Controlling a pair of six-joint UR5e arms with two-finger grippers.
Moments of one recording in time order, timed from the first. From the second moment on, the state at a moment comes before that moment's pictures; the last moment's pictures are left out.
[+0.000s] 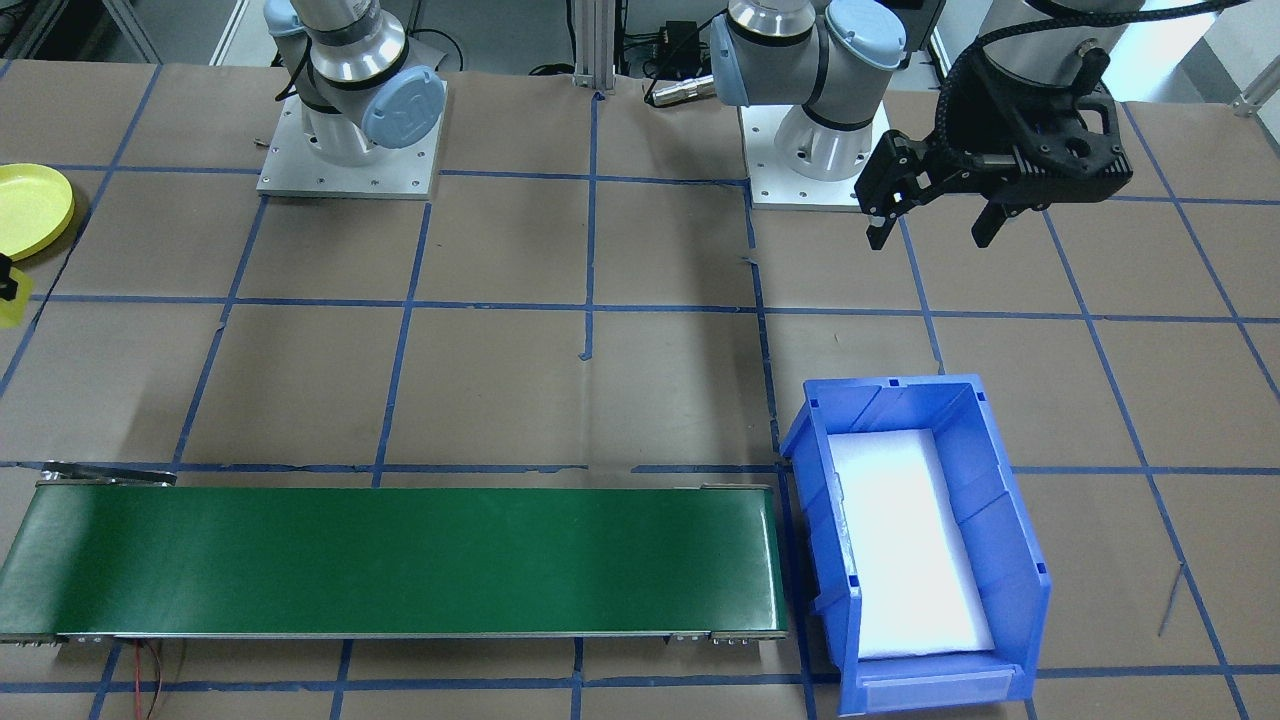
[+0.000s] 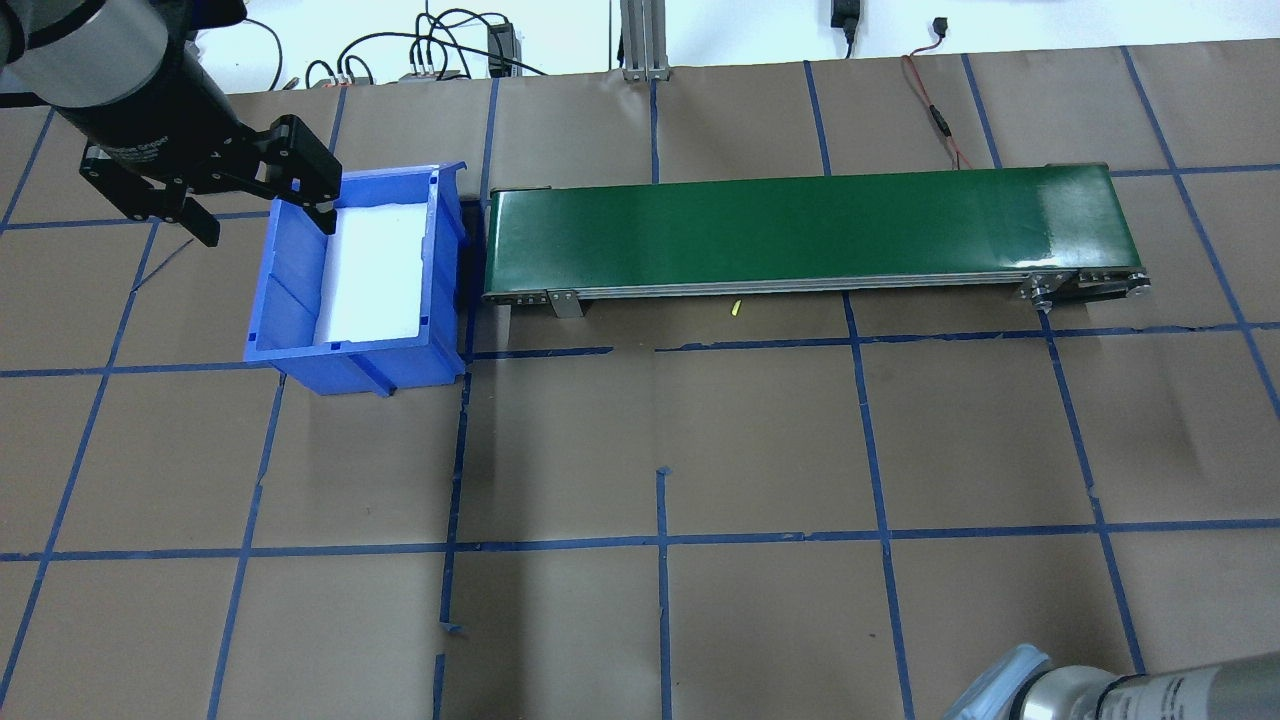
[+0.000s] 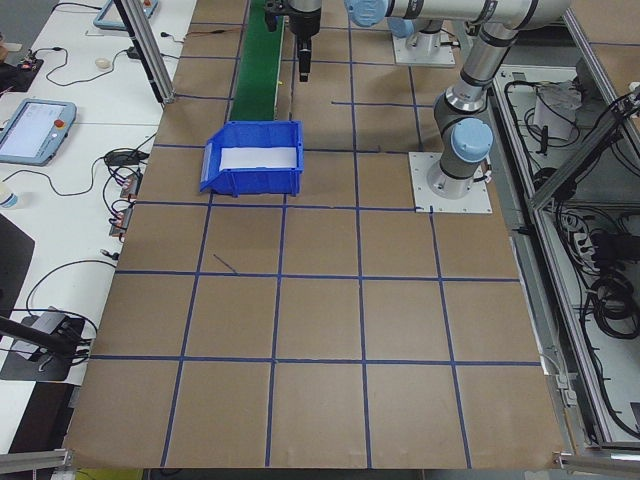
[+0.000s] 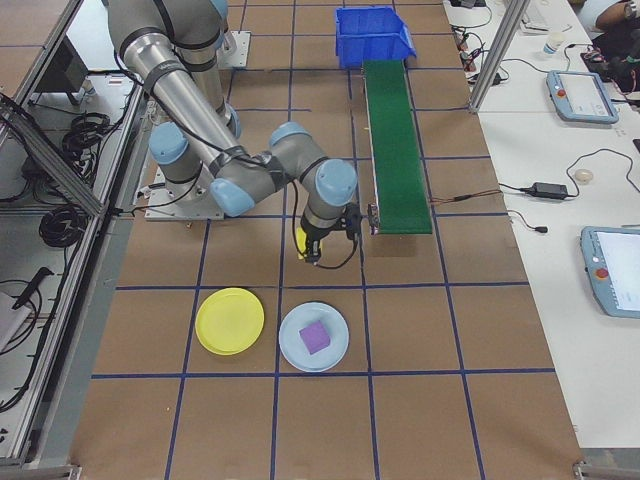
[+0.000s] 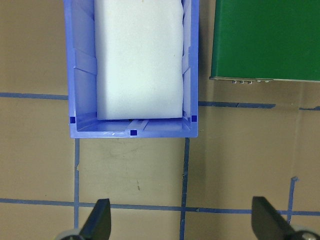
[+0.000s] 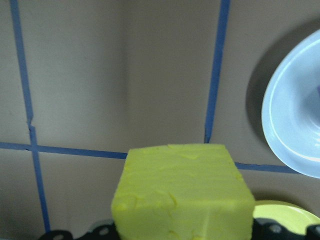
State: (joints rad) left arm -1.48 -1.52 -1.55 -1.59 1.57 0.03; right arm 0.58 -1.39 1.78 -1.75 -1.67 -1.03
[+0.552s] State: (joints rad) left arm -1.48 -1.52 -1.55 -1.59 1.57 0.02; right arm 0.20 -1.38 1.93 -1.96 -1.64 -1.41
